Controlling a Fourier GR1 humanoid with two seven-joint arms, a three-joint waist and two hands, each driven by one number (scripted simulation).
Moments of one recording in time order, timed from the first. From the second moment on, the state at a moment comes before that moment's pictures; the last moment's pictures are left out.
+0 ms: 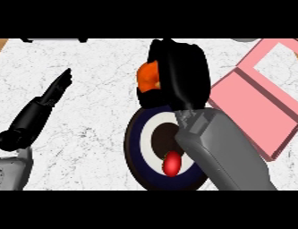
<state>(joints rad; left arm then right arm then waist) -0.19 0.27 0.01 -1.56 -0.11 -0.23 -0.07 -0.79 0.00 0.37 -1.52 1.12 0.08 0.72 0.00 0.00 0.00</state>
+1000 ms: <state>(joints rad) -0.21 0.25 0.02 -1.54 -0.13 -0.23 -0.08 -0.75 -0.33 -0.06 -1.36 0.95 0.29 0.60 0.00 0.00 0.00</state>
